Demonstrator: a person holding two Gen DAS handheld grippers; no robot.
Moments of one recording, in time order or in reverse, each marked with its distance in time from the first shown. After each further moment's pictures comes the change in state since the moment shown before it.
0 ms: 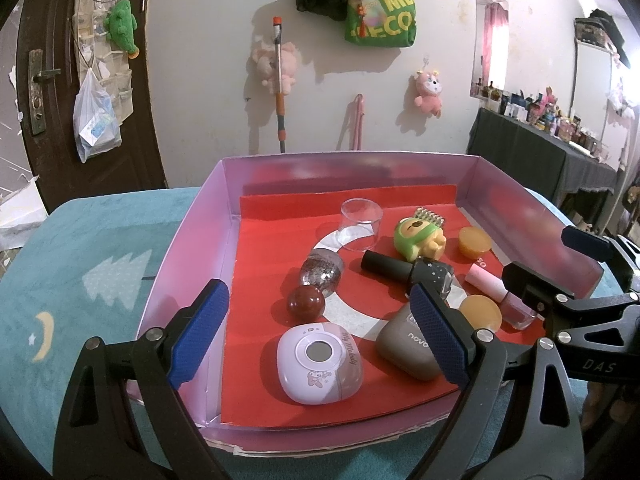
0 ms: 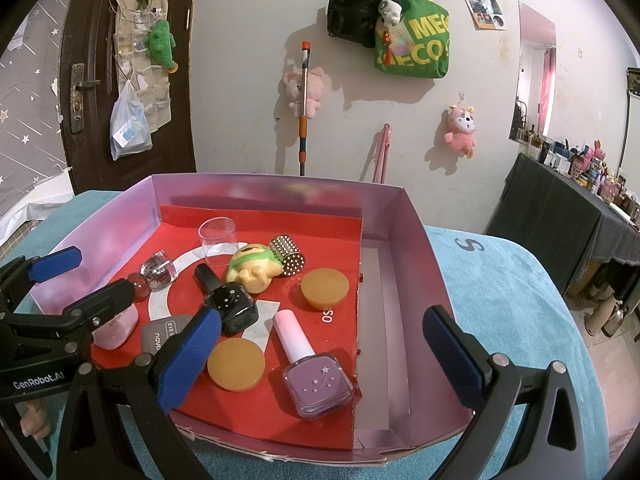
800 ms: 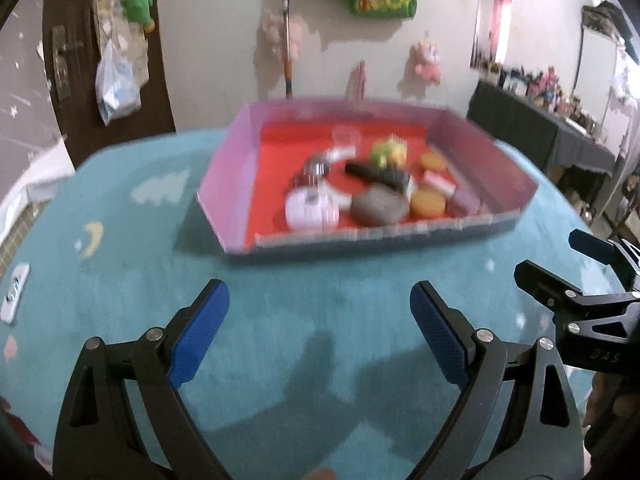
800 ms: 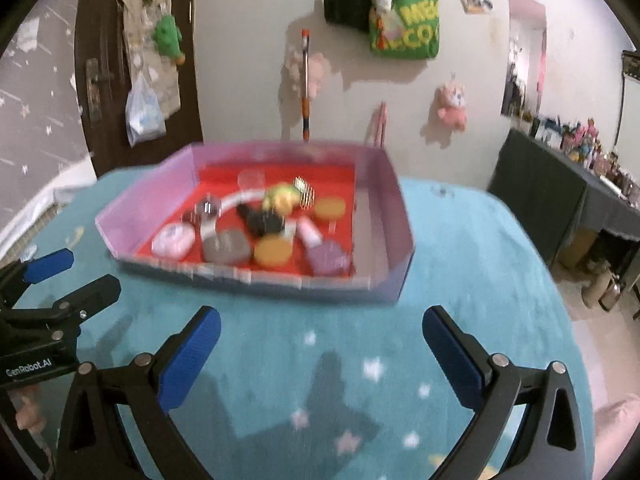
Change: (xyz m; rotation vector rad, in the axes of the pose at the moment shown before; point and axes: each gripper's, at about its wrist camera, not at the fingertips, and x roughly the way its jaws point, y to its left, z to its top) left arm -0.093 -0.014 -0.063 -0.024 0.161 0.017; right arm -0.099 -0.003 -0.056 0.030 0.116 0.018
